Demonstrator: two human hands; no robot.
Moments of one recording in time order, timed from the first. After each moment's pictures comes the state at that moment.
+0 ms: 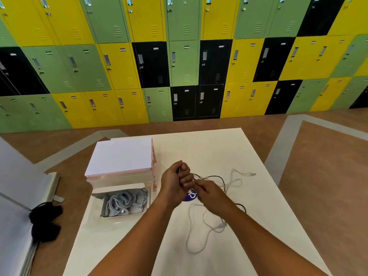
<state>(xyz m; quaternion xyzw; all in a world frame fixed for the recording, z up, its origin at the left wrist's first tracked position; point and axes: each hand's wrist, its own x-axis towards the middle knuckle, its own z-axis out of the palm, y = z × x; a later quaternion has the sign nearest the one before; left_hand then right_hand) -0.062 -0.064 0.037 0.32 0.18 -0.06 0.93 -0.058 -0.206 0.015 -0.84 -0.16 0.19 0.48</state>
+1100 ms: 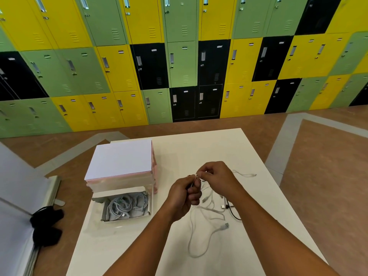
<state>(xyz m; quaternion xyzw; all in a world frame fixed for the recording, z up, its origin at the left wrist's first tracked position) -0.080 -0.073 0.023 0.52 0.11 -0.14 0.84 -0.024 -0.214 0.059 -0.86 -0.13 0.11 0.48</state>
